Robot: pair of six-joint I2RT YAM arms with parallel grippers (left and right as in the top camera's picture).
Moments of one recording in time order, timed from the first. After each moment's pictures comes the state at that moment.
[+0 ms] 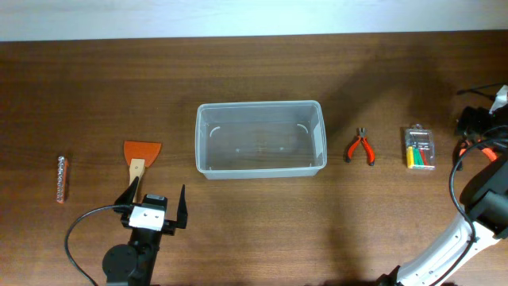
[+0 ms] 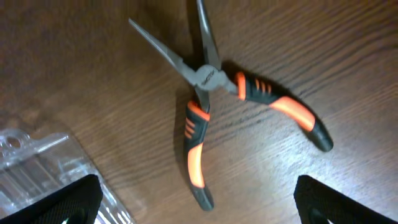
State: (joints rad) left arm 0.00 0.01 0.03 -0.11 0.14 0.19; right arm -0.66 2.25 1.96 -1.12 0.02 -0.13
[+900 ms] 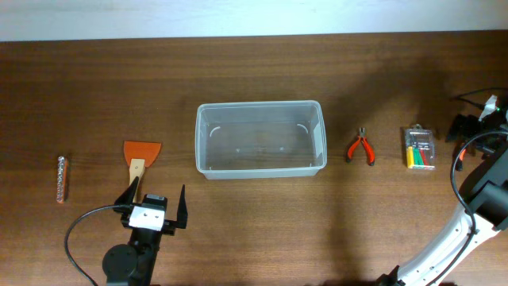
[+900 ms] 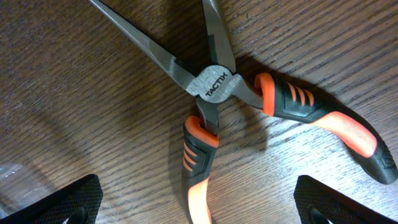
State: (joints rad) left arm 0.00 0.01 0.03 -0.11 0.14 0.19; right arm -0.66 2.35 1.96 -1.11 0.02 -0.10
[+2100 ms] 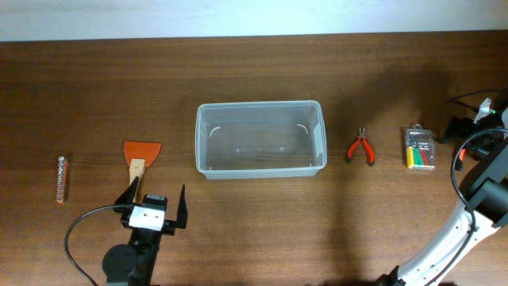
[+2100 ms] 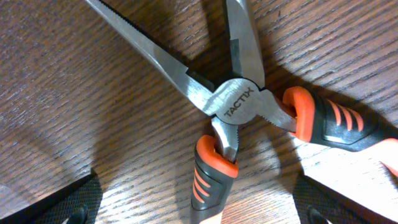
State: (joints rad) left arm 0.00 0.01 0.03 -0.11 0.14 0.19; right arm -0.66 2.39 1.96 -1.09 -0.01 -0.11
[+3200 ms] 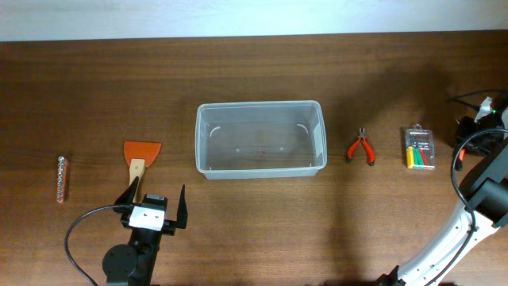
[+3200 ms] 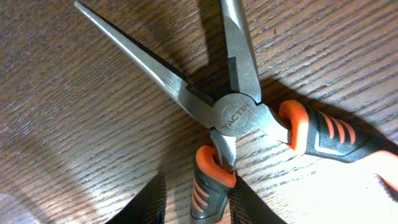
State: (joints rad) left arm 0.00 0.01 0.03 -0.11 0.14 0.19; right arm -0.66 2.39 1.96 -1.07 -0.01 -0.12
